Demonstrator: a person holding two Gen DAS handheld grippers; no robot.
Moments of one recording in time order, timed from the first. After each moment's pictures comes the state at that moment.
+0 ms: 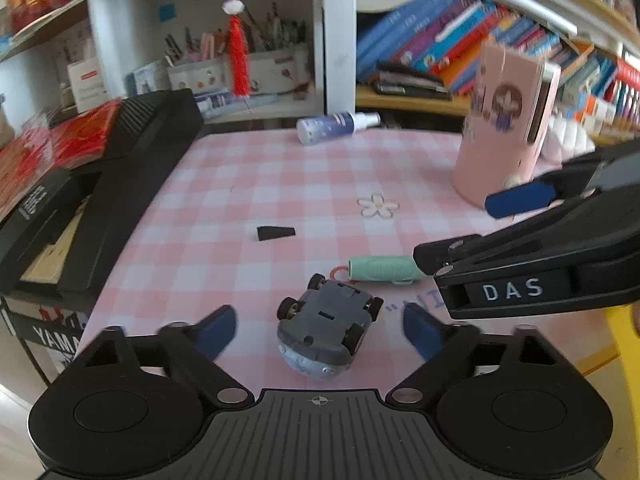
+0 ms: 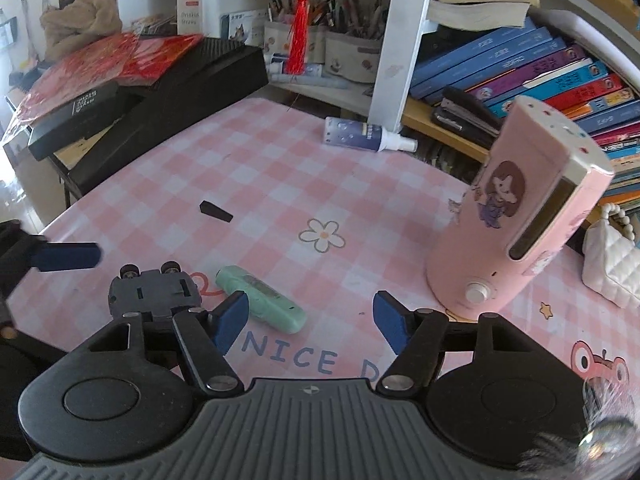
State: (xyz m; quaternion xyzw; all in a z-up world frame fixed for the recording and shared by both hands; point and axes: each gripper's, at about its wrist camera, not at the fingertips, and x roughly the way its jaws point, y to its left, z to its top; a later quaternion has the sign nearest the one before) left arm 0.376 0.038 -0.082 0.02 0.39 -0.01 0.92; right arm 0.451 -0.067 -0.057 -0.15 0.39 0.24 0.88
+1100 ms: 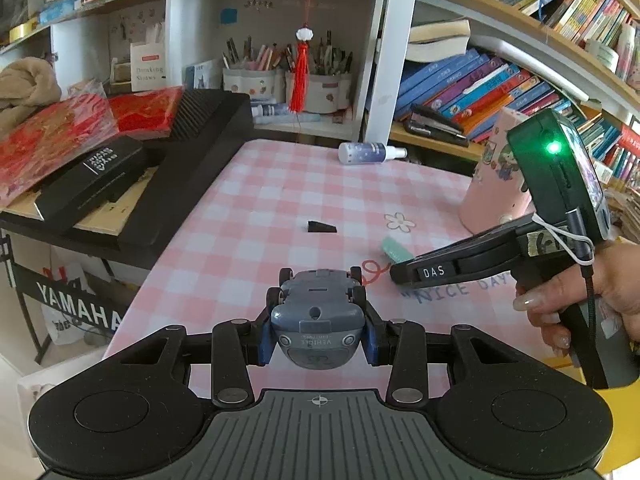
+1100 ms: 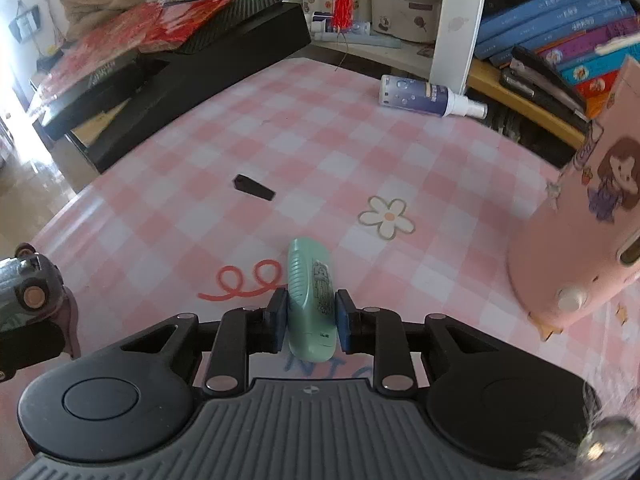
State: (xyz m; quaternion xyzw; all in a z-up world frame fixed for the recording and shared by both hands) left arm 0.304 0.081 -0.046 -0.06 0.35 0.02 0.93; right arm 0.477 -0.039 -0.090 -0.12 0.44 0.30 0.84
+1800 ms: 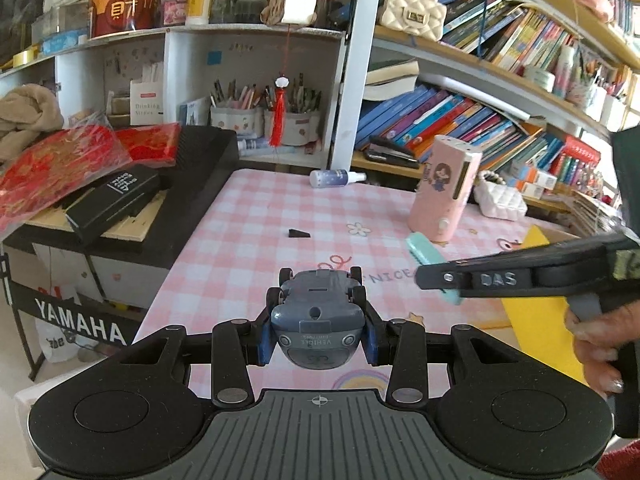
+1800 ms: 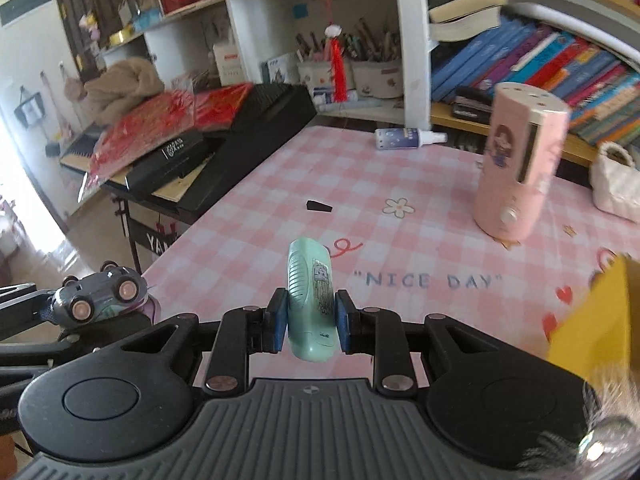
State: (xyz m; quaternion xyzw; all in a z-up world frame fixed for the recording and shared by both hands) left arm 0.200 0.086 -0.006 -0.06 0.30 -0.03 0.95; right arm 0.319 -0.082 -0.008 -0.02 0.37 0.27 0.89
